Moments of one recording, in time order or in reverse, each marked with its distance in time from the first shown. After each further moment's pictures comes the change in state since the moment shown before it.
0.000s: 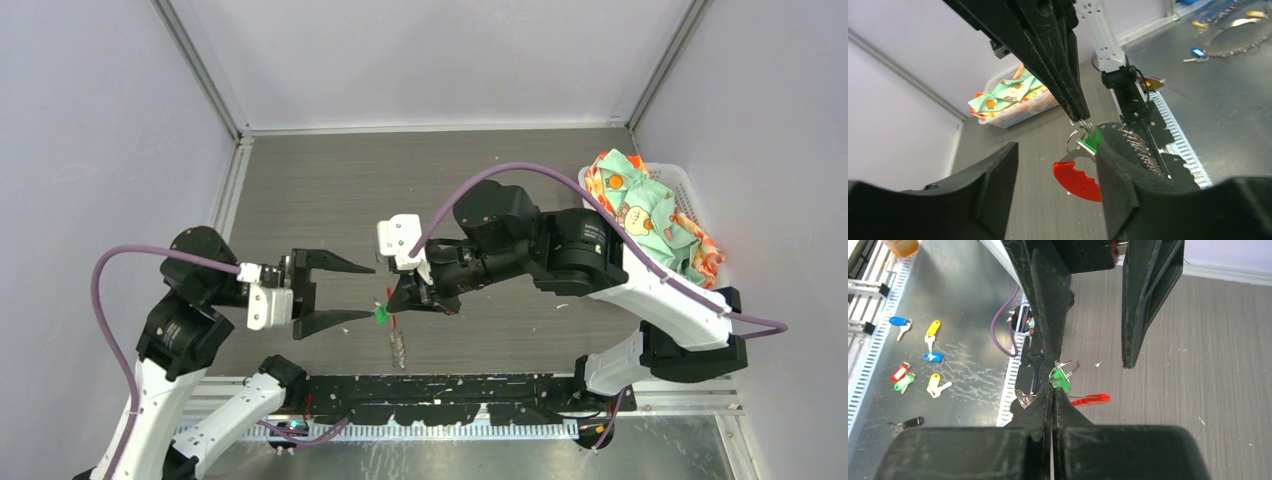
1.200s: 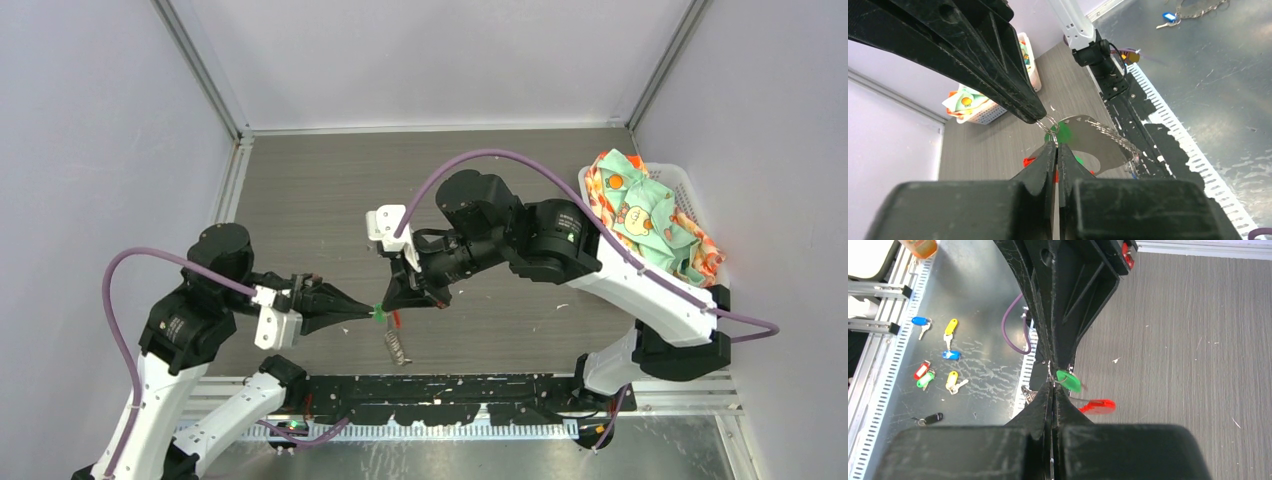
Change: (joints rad) left arm 0.000 0.039 0.010 -0.334 0.103 0.360; right arm -0.082 0.070 0.007 -0.021 -0.143 0.035
